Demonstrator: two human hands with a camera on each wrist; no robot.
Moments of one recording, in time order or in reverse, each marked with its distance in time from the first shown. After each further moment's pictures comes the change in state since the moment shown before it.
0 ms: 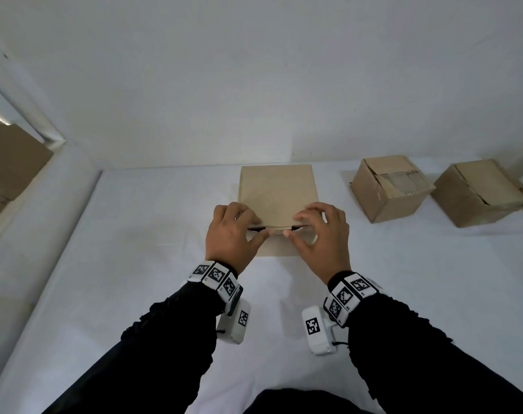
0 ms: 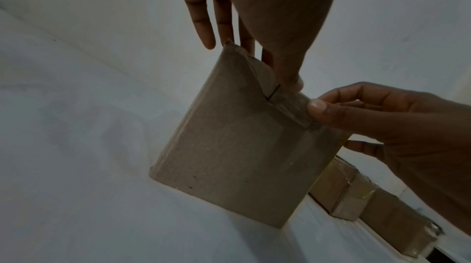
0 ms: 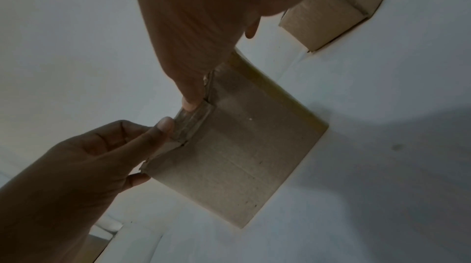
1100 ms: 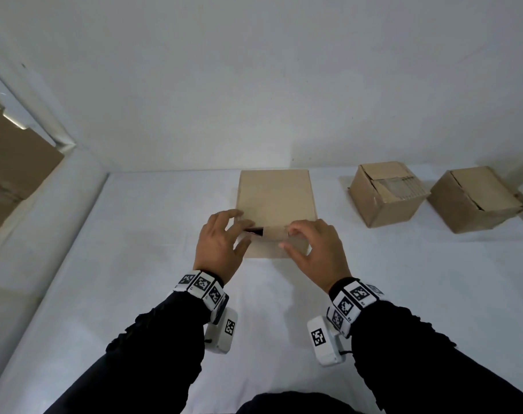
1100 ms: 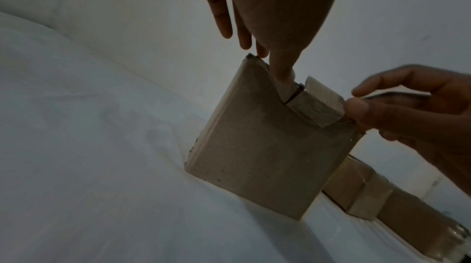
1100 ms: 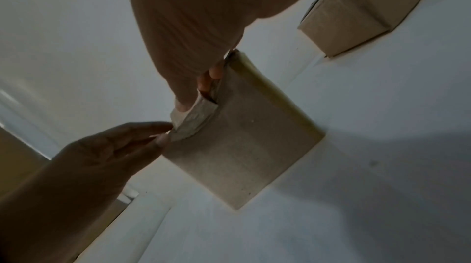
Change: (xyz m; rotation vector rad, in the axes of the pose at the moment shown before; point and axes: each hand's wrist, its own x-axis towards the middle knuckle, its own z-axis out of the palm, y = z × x) left_hand -0.019 -0.014 -0.010 0.027 -0.011 0.059; right_hand -0.009 -0.004 -0.017 0.086 -0.132 -0.188
